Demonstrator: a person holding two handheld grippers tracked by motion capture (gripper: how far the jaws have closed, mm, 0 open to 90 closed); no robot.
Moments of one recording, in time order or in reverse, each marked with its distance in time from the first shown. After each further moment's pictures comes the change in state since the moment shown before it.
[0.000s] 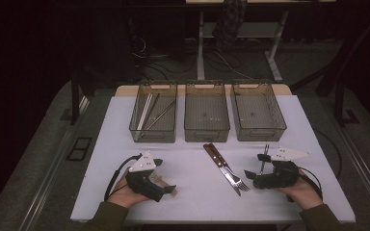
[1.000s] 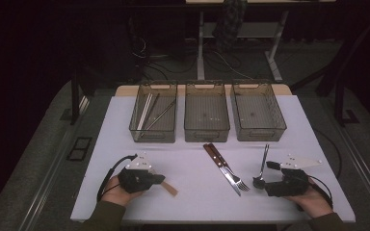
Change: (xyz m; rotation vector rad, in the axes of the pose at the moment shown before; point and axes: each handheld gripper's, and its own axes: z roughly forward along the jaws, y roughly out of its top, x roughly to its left) left arm 0.007 -0.004 -0.020 0.183 -0.004 -0.031; right arm -0.003 -0.023 -0.017 0.024 -0.026 0.021
